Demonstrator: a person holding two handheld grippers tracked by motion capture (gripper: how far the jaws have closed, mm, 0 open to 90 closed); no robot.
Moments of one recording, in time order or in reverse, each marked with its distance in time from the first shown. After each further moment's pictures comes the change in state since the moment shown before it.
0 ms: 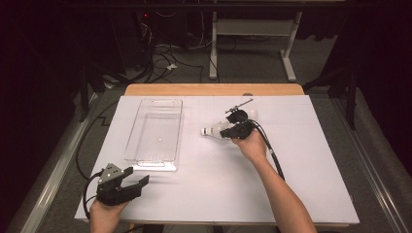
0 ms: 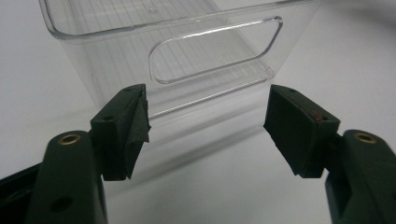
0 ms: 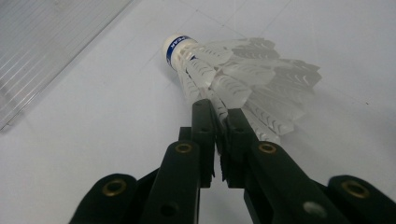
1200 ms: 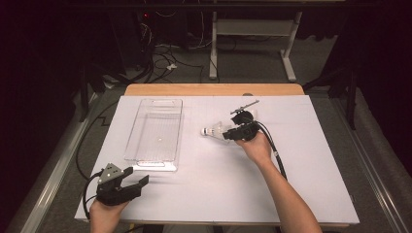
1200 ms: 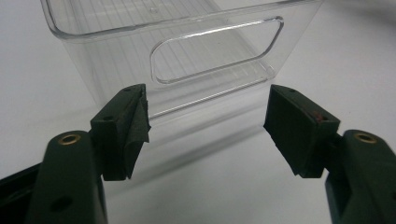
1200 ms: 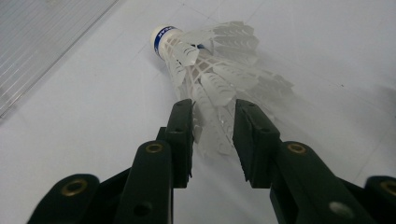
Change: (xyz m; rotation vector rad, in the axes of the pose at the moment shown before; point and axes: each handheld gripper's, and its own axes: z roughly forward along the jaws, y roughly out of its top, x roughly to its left) left arm 0.000 0.000 0.000 0.000 0.001 -0.002; right arm -0.006 -0.011 -0.011 -0.013 -0.022 0.014
